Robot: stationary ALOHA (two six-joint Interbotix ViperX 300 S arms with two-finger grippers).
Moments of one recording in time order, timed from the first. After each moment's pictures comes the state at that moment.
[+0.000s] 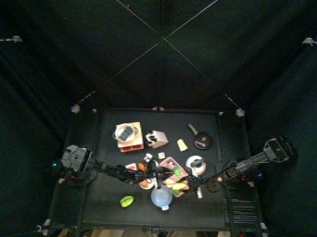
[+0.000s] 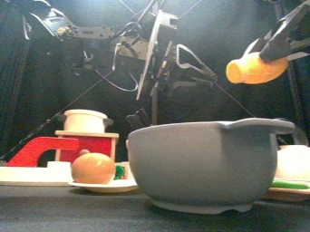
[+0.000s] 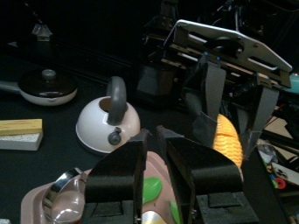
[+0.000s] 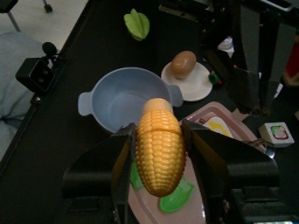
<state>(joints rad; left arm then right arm) -0.22 0.27 0.54 -0.60 -0.84 0.15 0.39 -0.43 1.00 -1.82 0.19 1.87</state>
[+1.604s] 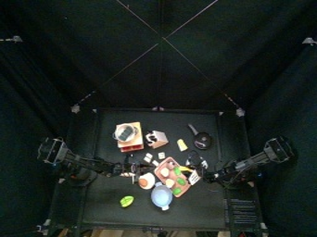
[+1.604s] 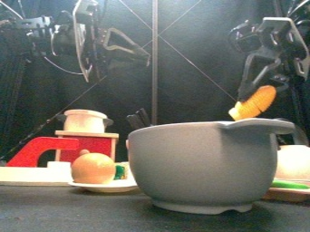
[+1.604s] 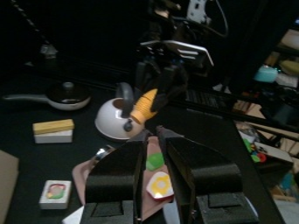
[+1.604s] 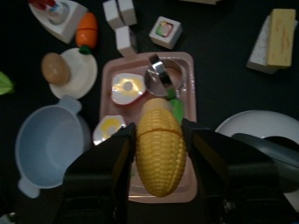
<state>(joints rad) -0.18 -0.16 0.95 -0.48 -0.82 0.15 0.41 -0.42 0.96 -0.96 0.68 1.88</state>
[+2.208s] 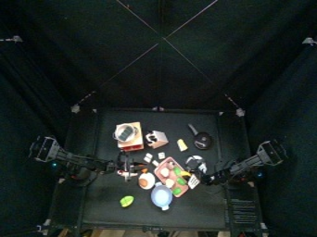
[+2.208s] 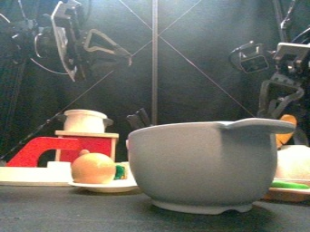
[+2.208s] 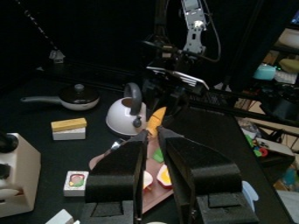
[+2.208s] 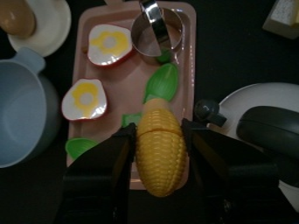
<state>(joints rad) -0.19 -0.26 1.03 -0.42 -0.82 0.15 0.41 -0.25 0.96 -0.91 0.59 1.89</state>
